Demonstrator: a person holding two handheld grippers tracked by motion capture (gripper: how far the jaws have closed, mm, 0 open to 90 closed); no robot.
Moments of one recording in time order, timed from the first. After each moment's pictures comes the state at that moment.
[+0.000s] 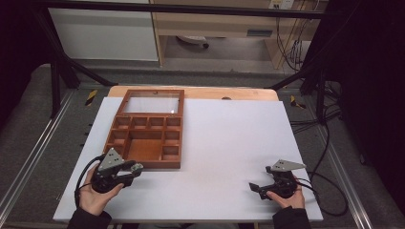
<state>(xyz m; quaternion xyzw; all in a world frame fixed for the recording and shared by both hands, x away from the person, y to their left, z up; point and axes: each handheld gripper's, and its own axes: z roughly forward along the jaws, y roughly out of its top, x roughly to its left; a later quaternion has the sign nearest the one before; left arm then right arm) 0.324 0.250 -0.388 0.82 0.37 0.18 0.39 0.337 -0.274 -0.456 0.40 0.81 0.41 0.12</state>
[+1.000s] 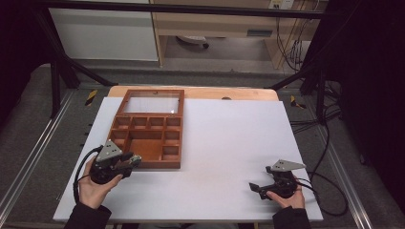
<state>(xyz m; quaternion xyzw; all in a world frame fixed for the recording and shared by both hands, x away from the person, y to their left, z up) 0.342 0.254 -0.376 0.81 0.38 0.20 0.39 0.337 -0.274 -0.456 0.40 0.81 0.41 0.12</state>
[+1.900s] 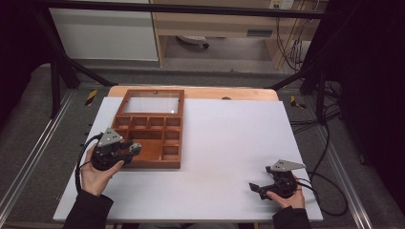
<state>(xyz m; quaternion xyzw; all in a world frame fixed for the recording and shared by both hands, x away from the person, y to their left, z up) 0.370 0.251 -0.361 0.80 0.40 0.21 0.39 0.337 -0.273 -0.456 0.40 0.81 0.41 0.12</state>
